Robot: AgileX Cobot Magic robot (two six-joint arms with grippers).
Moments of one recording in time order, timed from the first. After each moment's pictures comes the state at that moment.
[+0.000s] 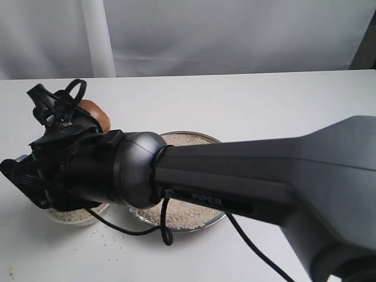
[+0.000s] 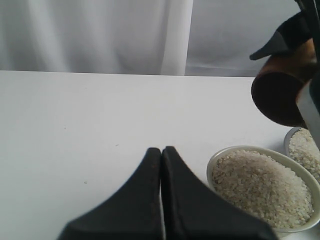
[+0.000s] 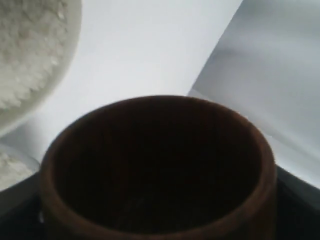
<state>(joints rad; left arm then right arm) 0.00 0.00 0.01 0.05 0.29 -0.09 1.13 2.21 -1.73 -1.20 0.66 -0.40</state>
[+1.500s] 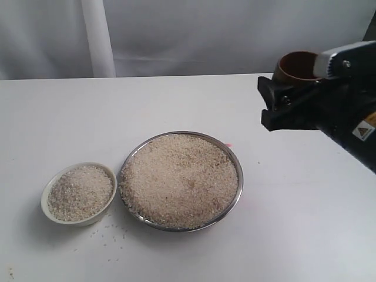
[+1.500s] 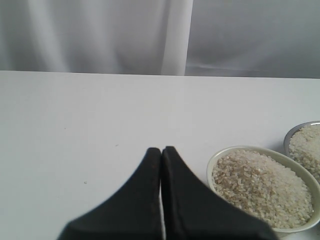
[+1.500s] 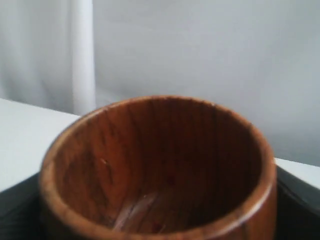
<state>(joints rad) 0.00 0.00 0.01 0.05 0.29 -0.09 0.42 1.36 -0.49 0.13 -0.67 -0.13</state>
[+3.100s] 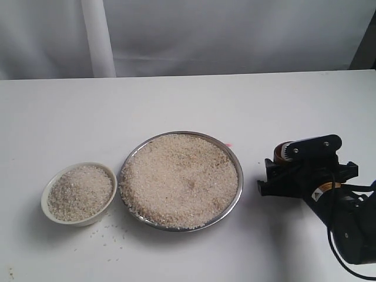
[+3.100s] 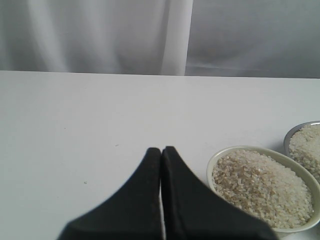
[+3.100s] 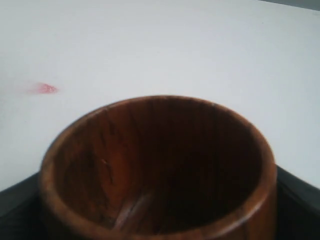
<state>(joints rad) 0.00 0.00 0.01 0.05 0.29 -0.09 0.42 2.00 -0.44 0.32 -1.02 -0.18</state>
